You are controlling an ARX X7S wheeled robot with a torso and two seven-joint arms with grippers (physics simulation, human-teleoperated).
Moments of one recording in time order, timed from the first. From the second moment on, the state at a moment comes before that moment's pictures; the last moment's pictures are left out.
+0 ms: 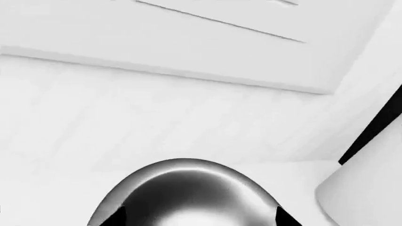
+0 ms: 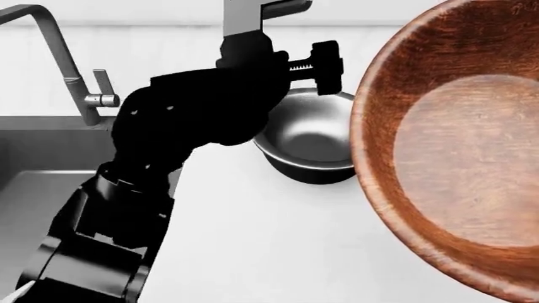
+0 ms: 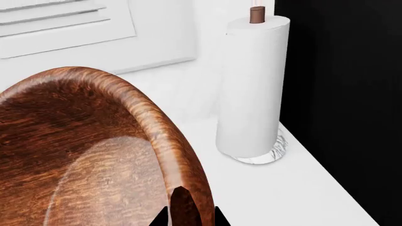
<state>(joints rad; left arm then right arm) -1.31 -0.02 0.45 -0.24 -1.29 -0.91 -0.82 2.28 1.57 -1.08 -0.56 2.91 0.83 1.57</state>
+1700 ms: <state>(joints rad) -1.62 0.00 1.64 -1.12 -2.36 -0.61 -0.49 2.30 1.54 -1.08 -0.56 2.92 0.83 1.57</state>
